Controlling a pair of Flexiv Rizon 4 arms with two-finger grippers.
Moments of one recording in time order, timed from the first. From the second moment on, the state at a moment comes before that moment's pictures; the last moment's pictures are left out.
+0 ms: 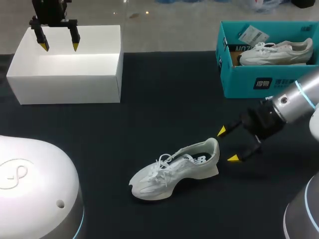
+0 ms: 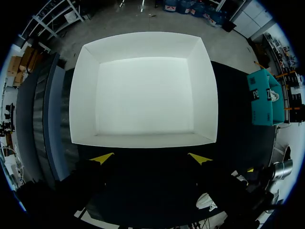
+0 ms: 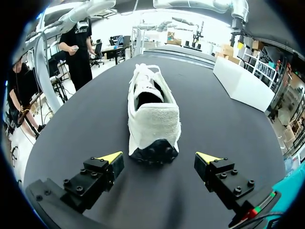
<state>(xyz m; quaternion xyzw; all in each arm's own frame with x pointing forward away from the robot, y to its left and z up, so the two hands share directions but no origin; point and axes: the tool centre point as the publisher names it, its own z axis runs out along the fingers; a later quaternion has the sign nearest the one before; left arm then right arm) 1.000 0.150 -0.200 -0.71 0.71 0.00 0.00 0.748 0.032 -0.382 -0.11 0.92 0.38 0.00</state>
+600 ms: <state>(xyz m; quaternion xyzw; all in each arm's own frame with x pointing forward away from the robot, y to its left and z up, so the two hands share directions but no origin) 1.000 0.150 -0.200 -0.71 0.71 0.00 0.00 0.740 0.040 -0.387 -0.14 0.92 0.37 0.00</state>
